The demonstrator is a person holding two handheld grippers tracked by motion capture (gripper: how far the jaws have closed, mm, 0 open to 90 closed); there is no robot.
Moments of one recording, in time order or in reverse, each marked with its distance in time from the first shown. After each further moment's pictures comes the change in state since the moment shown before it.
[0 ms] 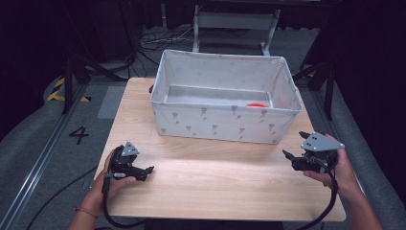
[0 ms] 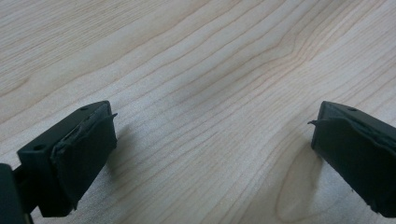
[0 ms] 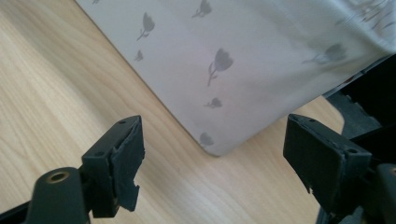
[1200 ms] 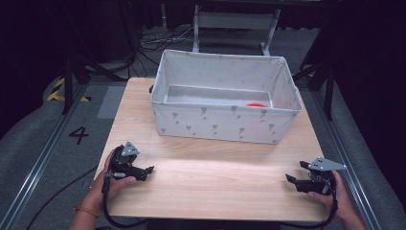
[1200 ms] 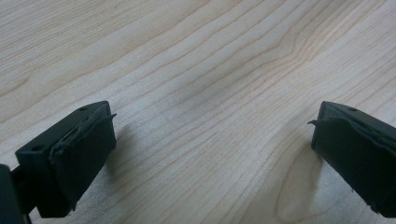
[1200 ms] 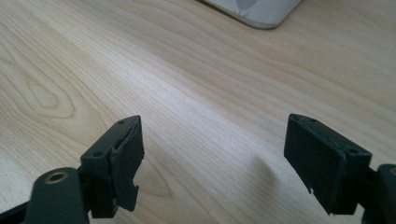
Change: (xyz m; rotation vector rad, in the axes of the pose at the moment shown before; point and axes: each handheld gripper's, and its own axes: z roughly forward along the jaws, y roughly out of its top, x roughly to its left) left arm -0.001 0.000 0.000 0.005 -0.007 -0.011; right arm 0.013 -0.122 0.037 0.052 0.165 0.340
